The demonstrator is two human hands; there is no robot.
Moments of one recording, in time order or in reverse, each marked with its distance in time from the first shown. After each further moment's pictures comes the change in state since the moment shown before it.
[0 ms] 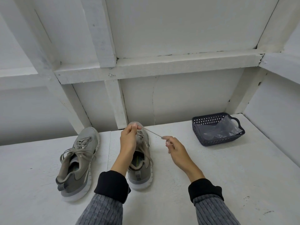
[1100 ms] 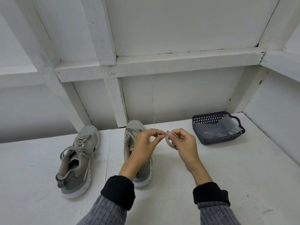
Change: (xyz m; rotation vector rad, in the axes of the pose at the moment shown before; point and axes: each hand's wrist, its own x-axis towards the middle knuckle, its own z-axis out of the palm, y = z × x) left_hand -0.032 -0.003 0.021 0.350 -0.391 0.521; right_hand -0.018 -0.040 -0.016 0.389 0.242 -0.105
